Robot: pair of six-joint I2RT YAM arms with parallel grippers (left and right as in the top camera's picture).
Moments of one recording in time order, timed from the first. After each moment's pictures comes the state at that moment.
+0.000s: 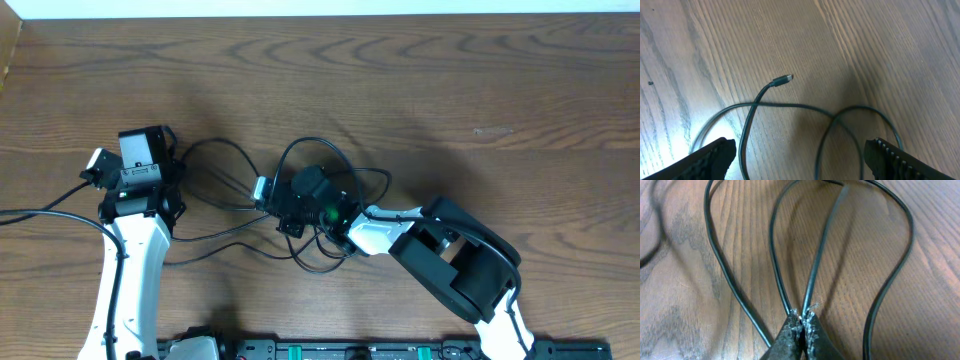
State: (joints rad) left arm 0.17 1.28 0.88 -0.64 -0.40 -0.91; right arm 0.89 2.12 1.02 0.54 -0.34 -0.26
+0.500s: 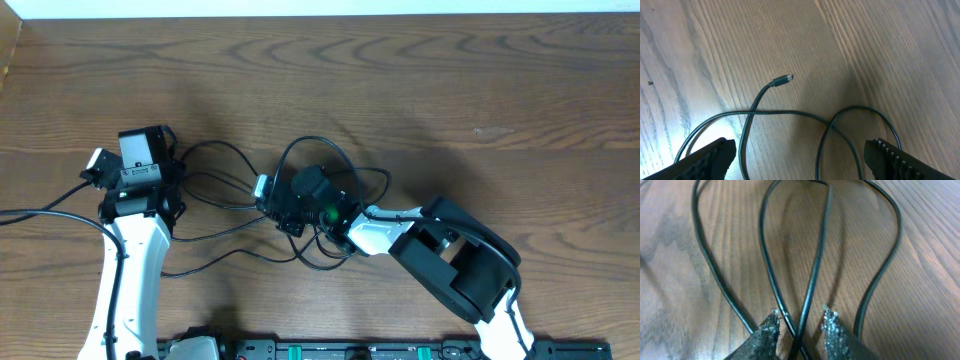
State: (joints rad) left arm 0.17 1.28 0.88 -0.64 -0.40 -0.91; right arm 0.89 2.12 1.02 0.54 -0.30 -0.24
